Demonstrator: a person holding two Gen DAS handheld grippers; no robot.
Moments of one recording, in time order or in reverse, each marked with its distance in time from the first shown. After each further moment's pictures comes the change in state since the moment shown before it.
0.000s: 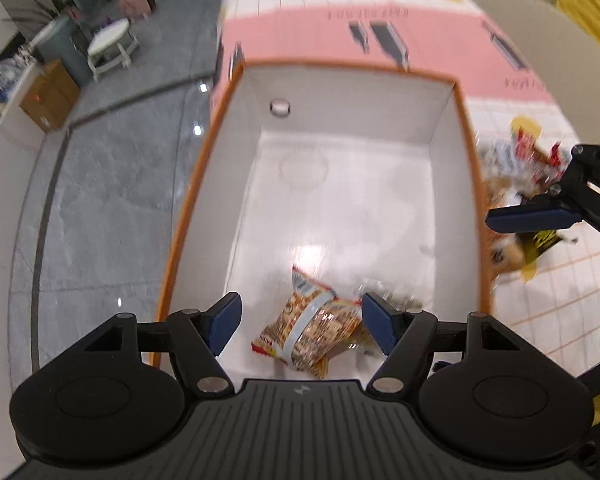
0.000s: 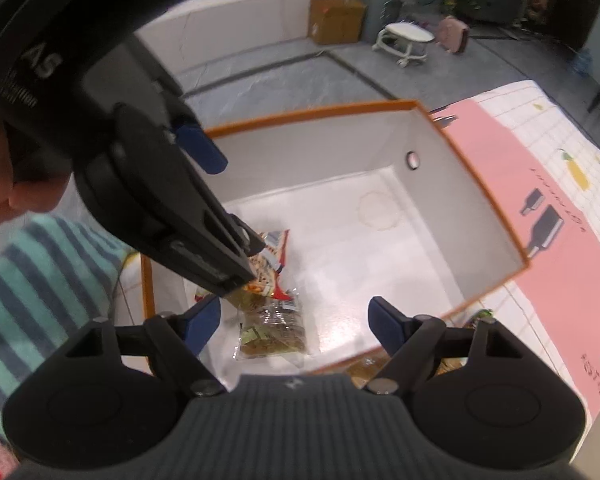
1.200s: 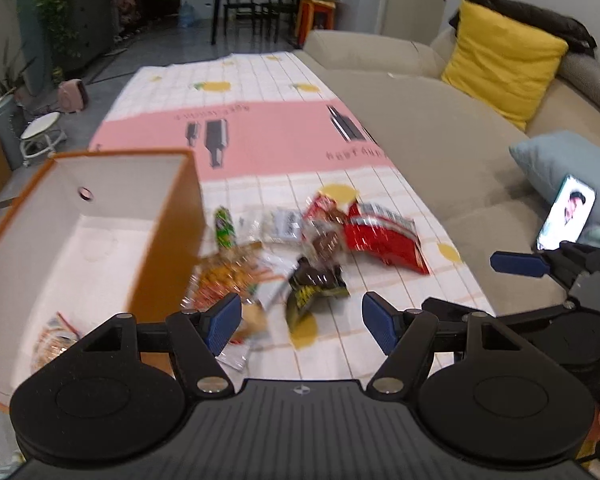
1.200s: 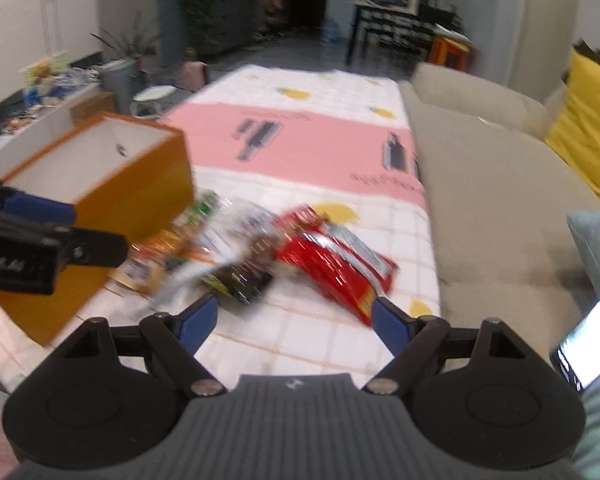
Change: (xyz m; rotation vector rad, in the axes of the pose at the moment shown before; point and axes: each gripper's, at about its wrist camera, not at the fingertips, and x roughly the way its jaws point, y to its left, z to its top) left arm -0.010 -0.199 -0.047 0.038 -0.352 -0.202; right arm -0.104 -0.080 -0.258 0.587 -0.212 -0.477
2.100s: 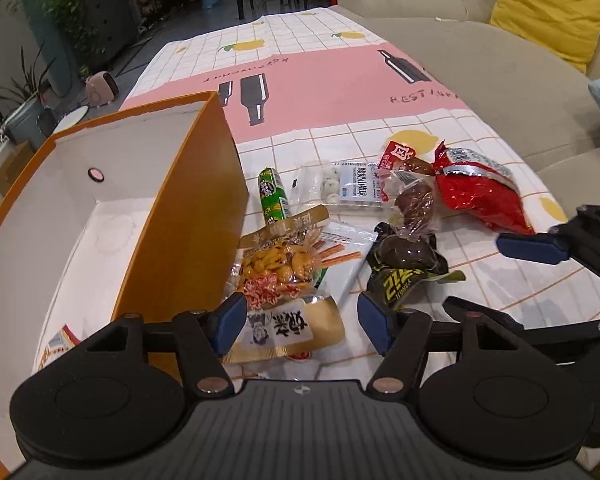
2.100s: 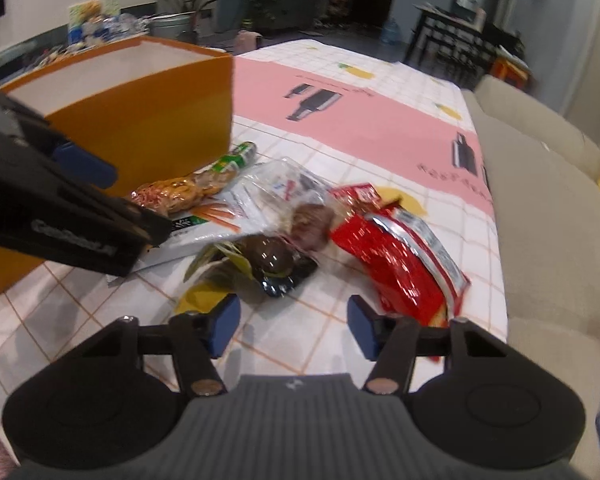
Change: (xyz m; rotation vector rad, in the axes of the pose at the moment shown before) left arm 0.081 0.021 -0.003 0.067 0.092 0.195; right arm 0.090 0.037 -0.014 -0.232 0.008 0.077
